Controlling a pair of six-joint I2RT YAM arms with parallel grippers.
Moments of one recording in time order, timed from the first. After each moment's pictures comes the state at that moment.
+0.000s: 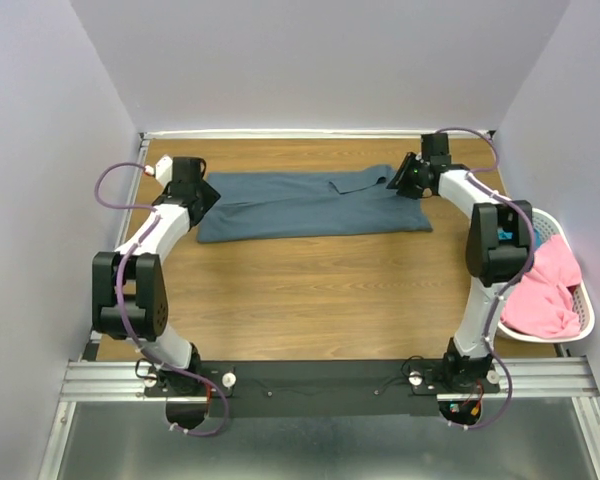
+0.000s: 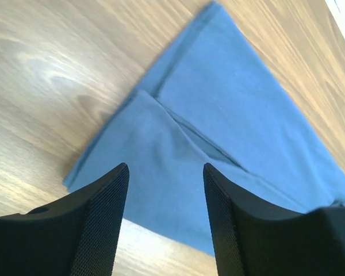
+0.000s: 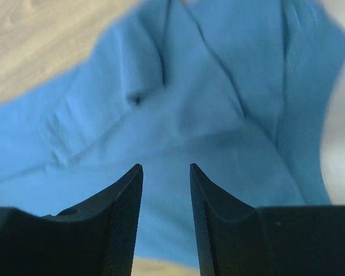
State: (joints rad) left arm -0.05 1.60 1.08 -0.25 -0.23 -0.82; right arm 0.08 2.05 1.51 -0.29 -0.15 0.55
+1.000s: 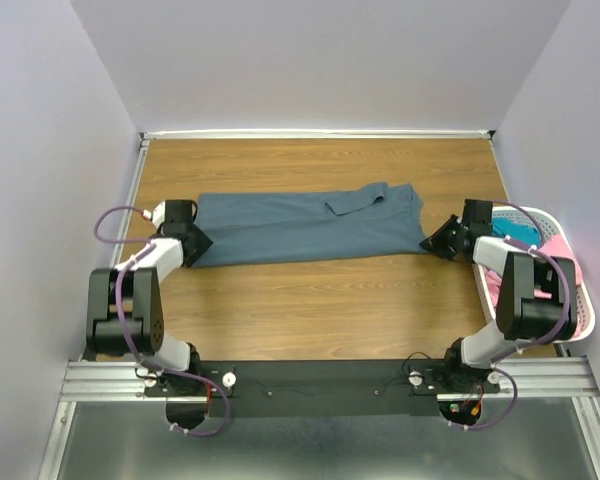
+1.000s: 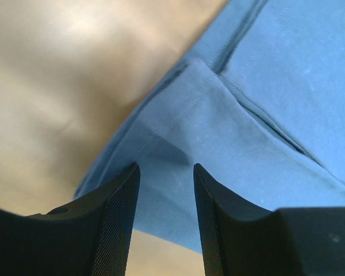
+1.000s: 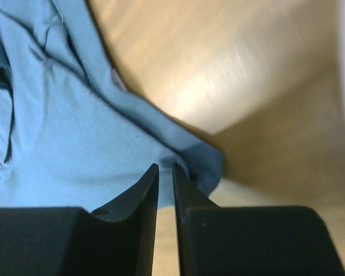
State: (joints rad) left arm 0.02 1.52 0.75 -0.19 -0.14 -0.75; right arm -0.15 1.59 0.72 -0.05 -0.22 0.69
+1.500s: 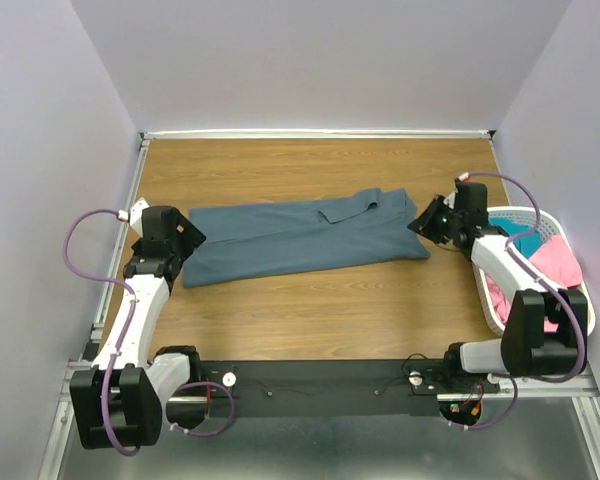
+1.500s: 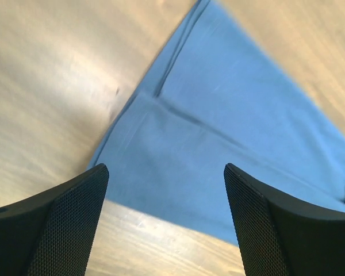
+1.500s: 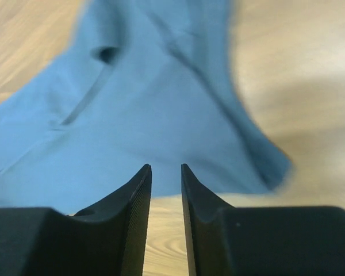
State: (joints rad) left arm 0.04 1.01 0.66 -0.40 -0.18 -0.69; right arm -0.01 1.35 0.77 -0.19 -0.23 0.54
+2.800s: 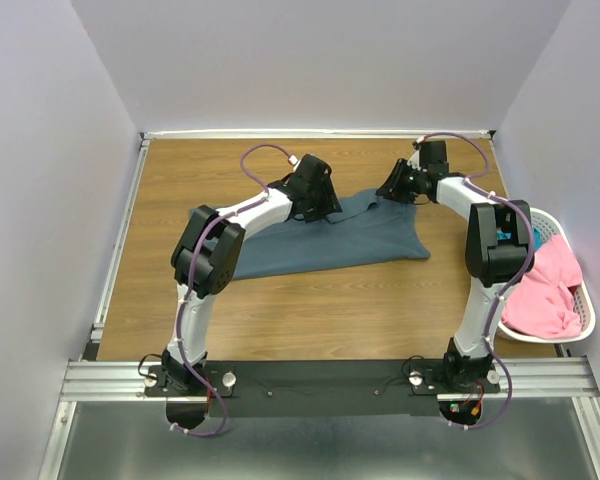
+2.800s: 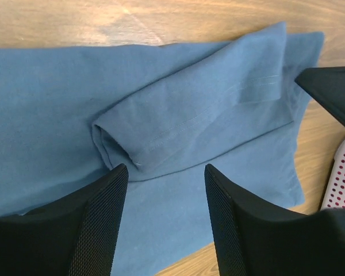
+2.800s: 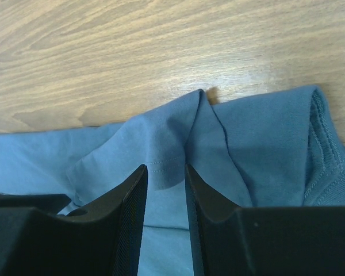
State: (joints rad) left arm -0.60 2.10 1.57 -0.26 0.05 -0.85; right arm 0.10 2.01 1.38 -0.17 -0.36 0.48
